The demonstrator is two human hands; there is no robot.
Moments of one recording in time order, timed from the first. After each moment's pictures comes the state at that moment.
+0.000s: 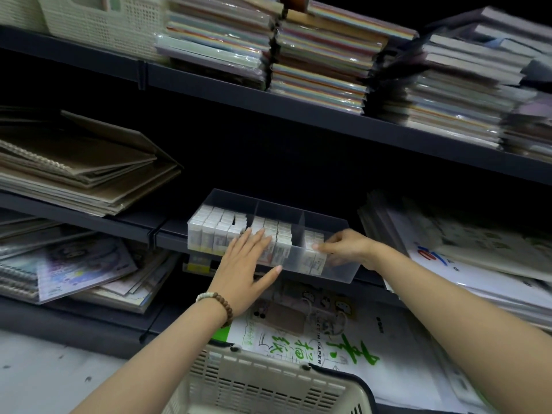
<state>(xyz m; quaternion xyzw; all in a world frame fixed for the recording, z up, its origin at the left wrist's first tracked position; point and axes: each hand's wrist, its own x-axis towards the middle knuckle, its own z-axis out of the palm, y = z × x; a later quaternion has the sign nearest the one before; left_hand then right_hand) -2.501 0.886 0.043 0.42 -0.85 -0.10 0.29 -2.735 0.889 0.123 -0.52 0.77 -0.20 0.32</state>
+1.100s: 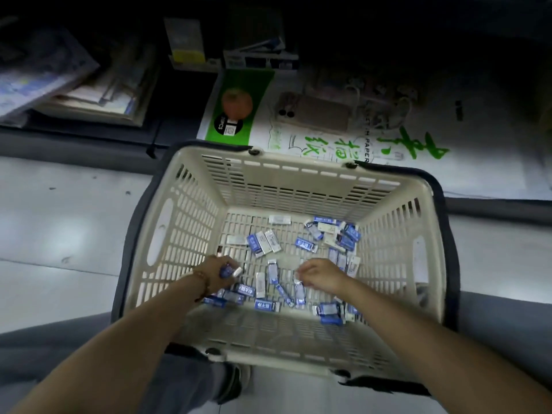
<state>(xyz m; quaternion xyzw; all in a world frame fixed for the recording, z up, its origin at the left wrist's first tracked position) -2.395 1.006 -0.283 0.53 -0.70 -0.43 -0.19 -2.650 1.086 -0.270 -0.33 0.71 -0.08 0.62</state>
